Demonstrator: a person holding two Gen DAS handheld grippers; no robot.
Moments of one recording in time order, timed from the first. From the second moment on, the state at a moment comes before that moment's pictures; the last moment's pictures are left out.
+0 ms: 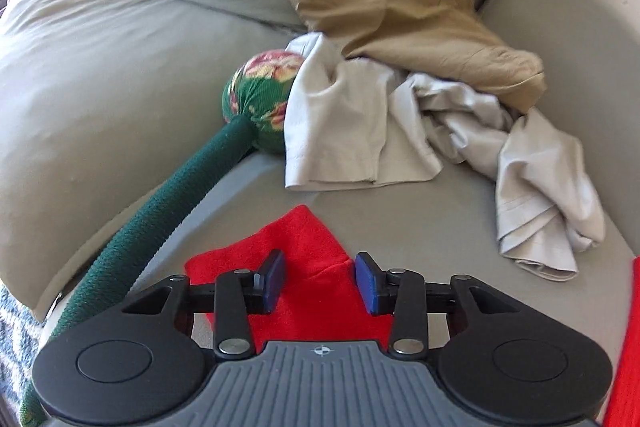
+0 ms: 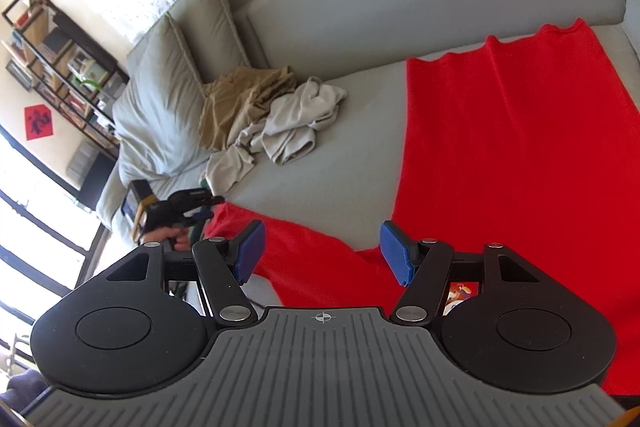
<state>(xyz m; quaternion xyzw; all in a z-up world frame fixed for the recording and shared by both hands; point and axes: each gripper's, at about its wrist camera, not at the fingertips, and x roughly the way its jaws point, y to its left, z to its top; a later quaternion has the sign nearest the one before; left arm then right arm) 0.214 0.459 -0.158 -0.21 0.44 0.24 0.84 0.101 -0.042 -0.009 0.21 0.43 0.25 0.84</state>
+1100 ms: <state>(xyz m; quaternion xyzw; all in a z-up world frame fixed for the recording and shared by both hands) 0.016 0.268 -0.076 -0.16 0.44 0.07 0.88 -0.012 -0.204 0.056 0.35 0.28 0.20 0.87</state>
